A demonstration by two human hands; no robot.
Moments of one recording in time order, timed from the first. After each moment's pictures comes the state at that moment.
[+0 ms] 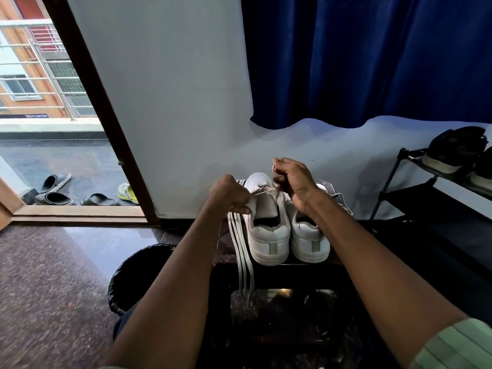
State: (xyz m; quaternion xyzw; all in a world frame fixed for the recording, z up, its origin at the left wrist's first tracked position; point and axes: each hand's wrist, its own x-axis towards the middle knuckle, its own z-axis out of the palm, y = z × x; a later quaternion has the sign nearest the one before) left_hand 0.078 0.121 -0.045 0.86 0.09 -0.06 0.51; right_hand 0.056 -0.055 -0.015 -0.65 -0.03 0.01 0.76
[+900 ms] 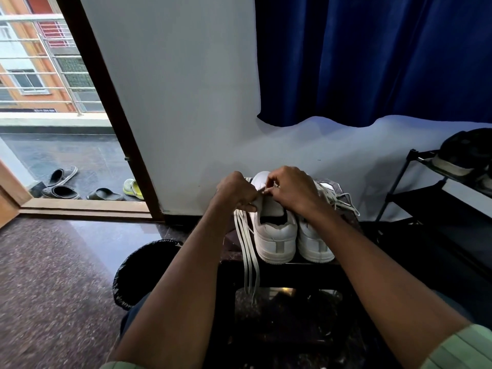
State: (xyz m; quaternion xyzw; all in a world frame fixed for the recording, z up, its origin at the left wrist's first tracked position) left_hand 0.073 0.119 -0.038 0.88 0.08 -0.05 0.47; right_hand 0.053 -0.041 -0.027 -0.97 -0.11 -0.12 0.20
